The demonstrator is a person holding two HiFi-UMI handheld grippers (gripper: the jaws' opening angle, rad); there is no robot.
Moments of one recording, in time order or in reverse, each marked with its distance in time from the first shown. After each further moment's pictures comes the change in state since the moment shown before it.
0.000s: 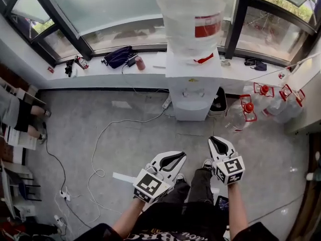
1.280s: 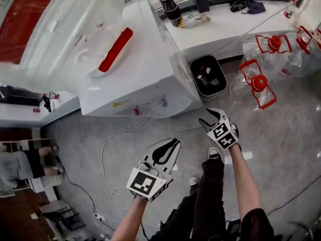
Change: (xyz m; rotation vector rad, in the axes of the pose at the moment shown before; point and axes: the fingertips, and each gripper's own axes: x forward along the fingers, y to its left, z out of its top) left arm 0.339 0.134 -0.133 0.039 0.178 -0.024; right arm 0.268 -0.283 -0.285 -0.001 0.263 0.068
